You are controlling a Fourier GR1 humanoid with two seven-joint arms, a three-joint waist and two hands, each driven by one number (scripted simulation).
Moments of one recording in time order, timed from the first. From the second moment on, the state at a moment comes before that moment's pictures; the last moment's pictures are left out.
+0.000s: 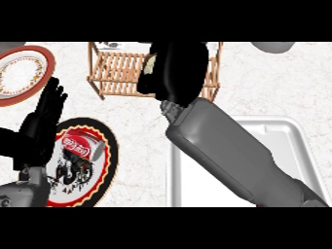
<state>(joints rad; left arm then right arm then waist) -0.13 0.19 -0.01 -1.66 0.02 0.18 0.17 -1.02 -0.01 0.49 -1.25 1.05 -0.30 1.16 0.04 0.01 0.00</state>
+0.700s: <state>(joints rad) -0.13 0.18 -0.01 -1.65 0.02 0.17 0.16 -1.10 -0.01 0.39 -0.92 0.92 -0.60 1.04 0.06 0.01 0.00</state>
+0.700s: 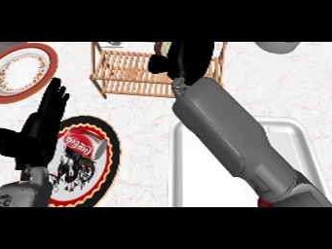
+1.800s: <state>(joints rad) -0.08 0.19 0.05 -1.67 0.03 0.17 0.16 -1.21 -0.03 0.31 -0.87 0.73 -0.88 0.97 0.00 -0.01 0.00</state>
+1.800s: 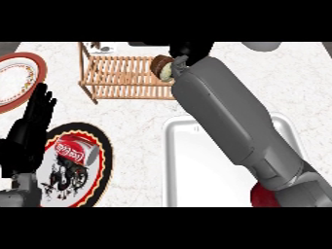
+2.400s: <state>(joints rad) -0.02 0.20 0.08 -1.70 0.03 0.17 0.16 -0.85 -0.17 0.27 -1.44 0.84 -0.74 1.13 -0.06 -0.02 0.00</state>
